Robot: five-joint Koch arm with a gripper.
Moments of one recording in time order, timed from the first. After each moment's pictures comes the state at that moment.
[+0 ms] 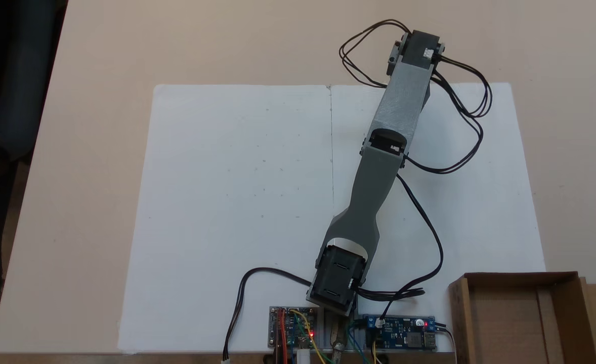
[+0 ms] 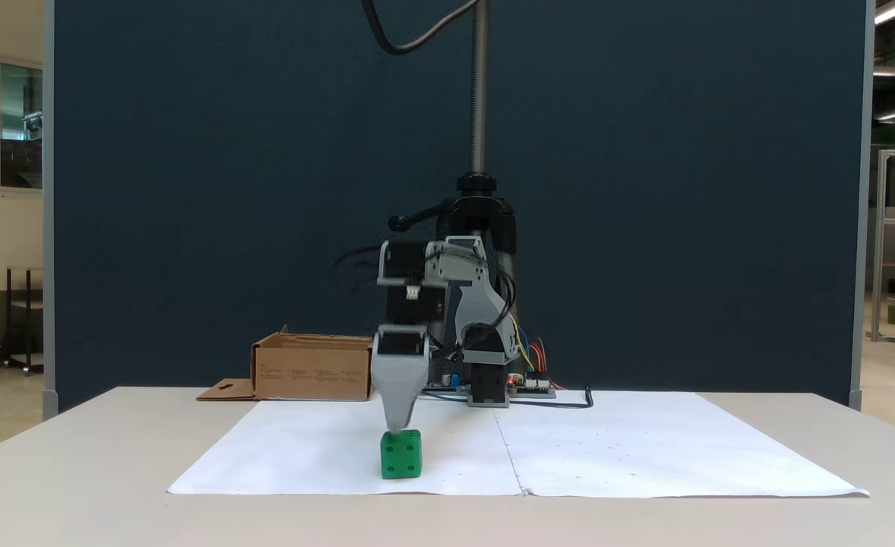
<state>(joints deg) 20.9 45.9 39.9 62.2 -21.2</state>
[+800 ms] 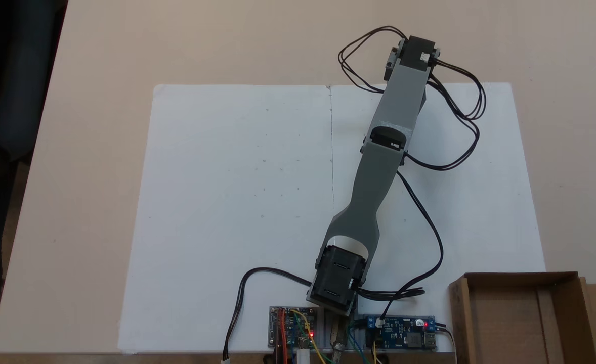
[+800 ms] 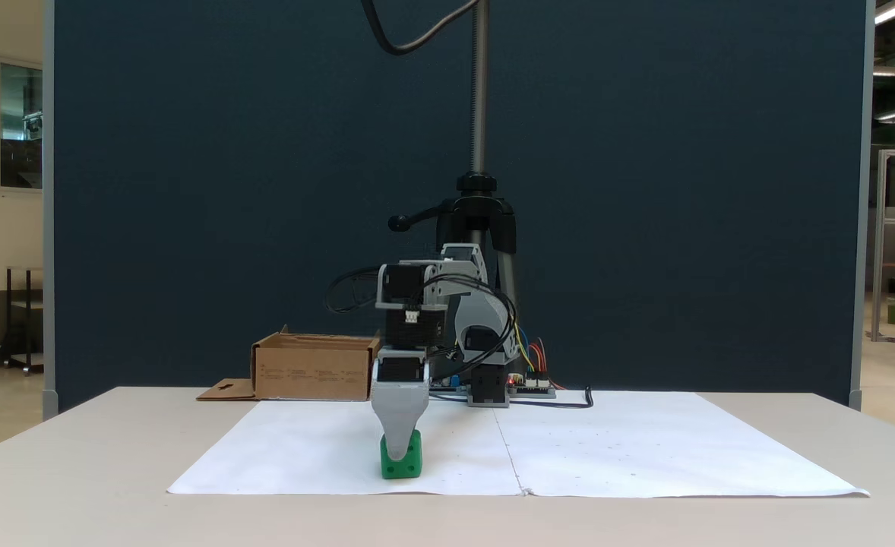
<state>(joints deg) 20.7 41.3 39.8 60.0 -21.2</state>
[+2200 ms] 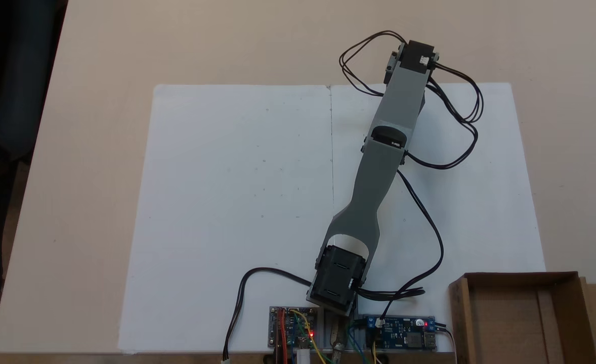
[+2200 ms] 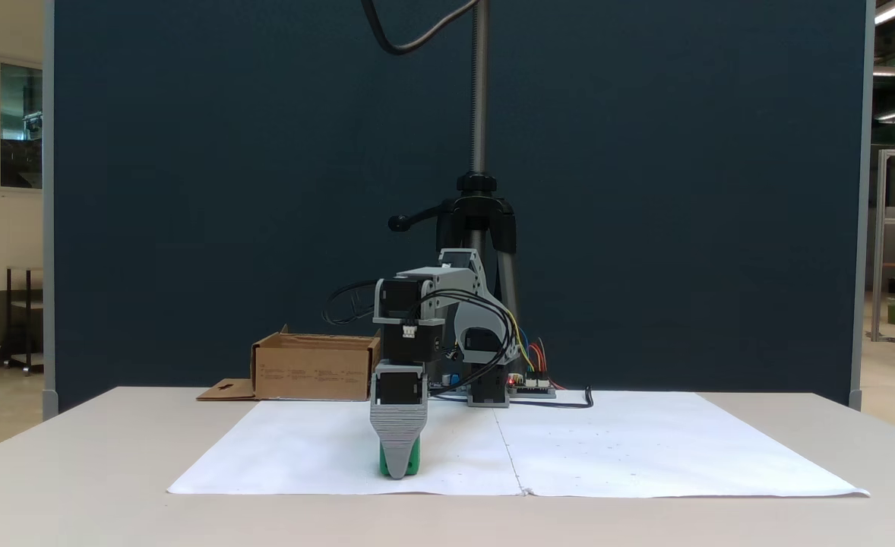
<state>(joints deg) 20.8 39.1 39.8 58.4 -21.2</state>
